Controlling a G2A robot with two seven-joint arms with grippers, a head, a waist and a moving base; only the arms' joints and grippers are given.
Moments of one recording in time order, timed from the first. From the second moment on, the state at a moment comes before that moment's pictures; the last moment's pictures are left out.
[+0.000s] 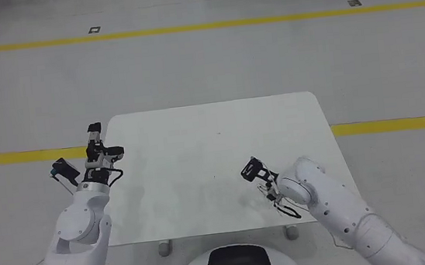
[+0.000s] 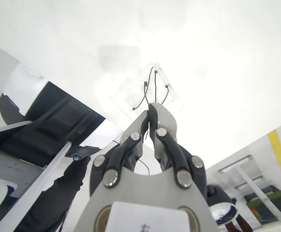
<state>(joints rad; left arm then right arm) 1.73 -1.15 -1.60 -1.80 -0.42 0.00 0.00 -1.34 -1.14 0.95 -1.68 -1.17 -0.18 1.30</state>
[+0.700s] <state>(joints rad) 1.73 -1.15 -1.60 -1.80 -0.42 0.00 0.00 -1.53 -1.09 1.21 -1.75 -0.94 -0.27 1.08</state>
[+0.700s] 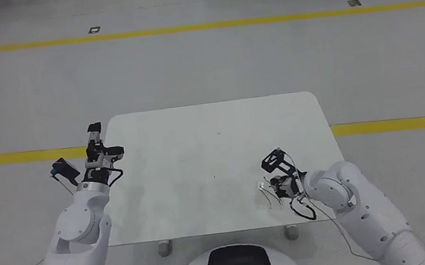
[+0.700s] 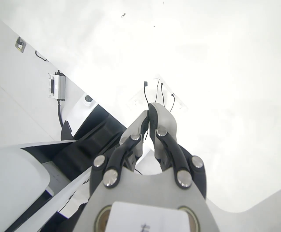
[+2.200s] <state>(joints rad) 1.73 -1.15 -1.60 -1.80 -0.42 0.00 0.00 -1.68 -1.02 1.20 -1.74 -0.22 -0.34 0.43</state>
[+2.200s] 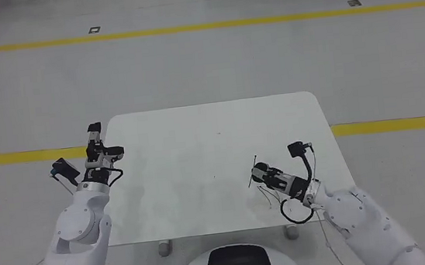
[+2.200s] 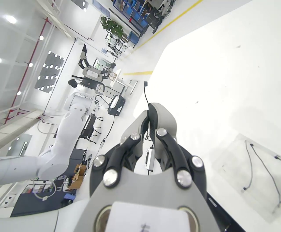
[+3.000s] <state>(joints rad) 1.73 -1.15 -1.60 -1.80 -0.42 0.00 0.00 -1.68 -1.02 1.18 -1.80 -0.13 -0.34 0.33</state>
